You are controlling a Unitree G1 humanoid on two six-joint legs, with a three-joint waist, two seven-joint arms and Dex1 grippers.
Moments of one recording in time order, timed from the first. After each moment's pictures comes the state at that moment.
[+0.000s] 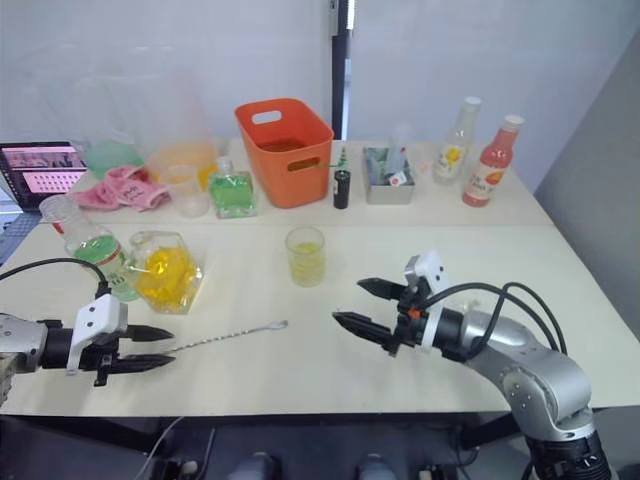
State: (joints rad) left arm -0.12 1.05 0.09 0.10 -0.29 0.13 -1.31; right arm -0.24 -0.63 -0.09 -0.49 0.83 0.77 0.71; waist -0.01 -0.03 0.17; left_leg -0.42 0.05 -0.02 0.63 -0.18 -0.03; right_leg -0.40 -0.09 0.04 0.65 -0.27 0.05
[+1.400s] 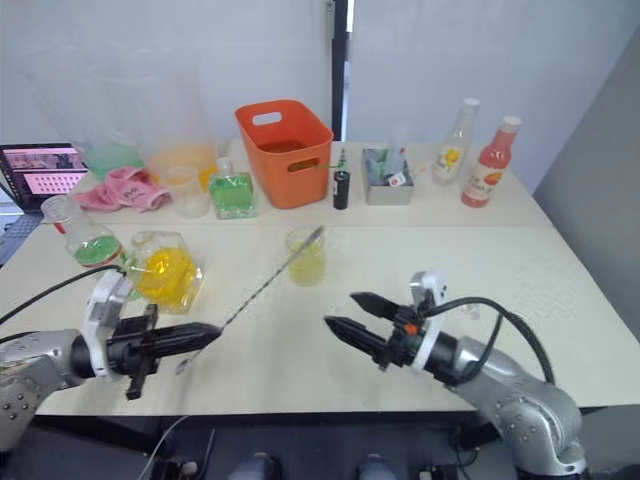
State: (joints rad) left arm -0.05 0.76 0.28 -0.41 -0.96 0.73 -1.04; right arm -0.15 -0.44 -0.10 -0.58 1.12 0.81 0.53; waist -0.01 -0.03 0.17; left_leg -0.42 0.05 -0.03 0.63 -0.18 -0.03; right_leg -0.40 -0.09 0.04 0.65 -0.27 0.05
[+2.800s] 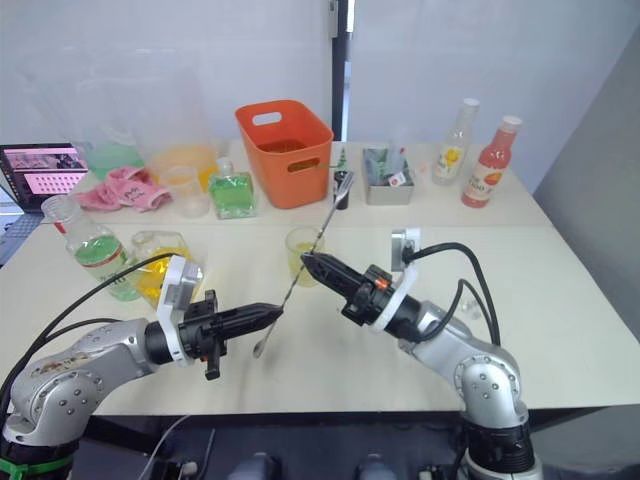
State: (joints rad) left arm -0.19 0.63 0.13 -0.50 -0.98 0.79 -0.76; right arm -0.34 -0.31 -0.07 -0.46 1.25 0.79 0.37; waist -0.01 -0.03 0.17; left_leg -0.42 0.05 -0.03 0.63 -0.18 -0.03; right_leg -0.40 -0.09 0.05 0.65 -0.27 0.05
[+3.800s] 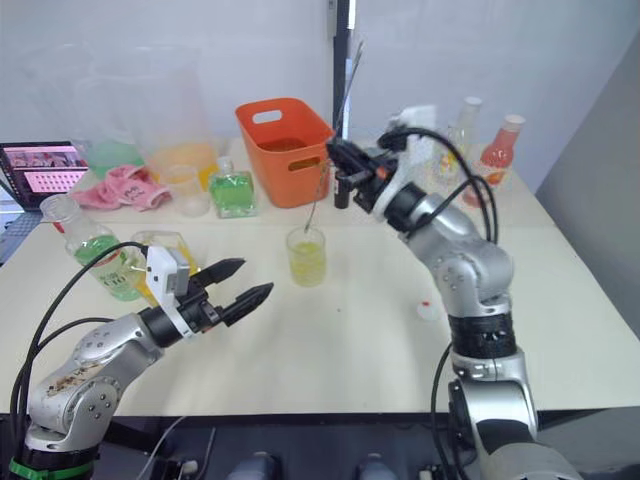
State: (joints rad) left arm -0.16 0.51 0.13 -0.47 -0.64 0.54 -0.57; right arm -0.87 -0.34 0.01 0.00 0.67 0.54 0.42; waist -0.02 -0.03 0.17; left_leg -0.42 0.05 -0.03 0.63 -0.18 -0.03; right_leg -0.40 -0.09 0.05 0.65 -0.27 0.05
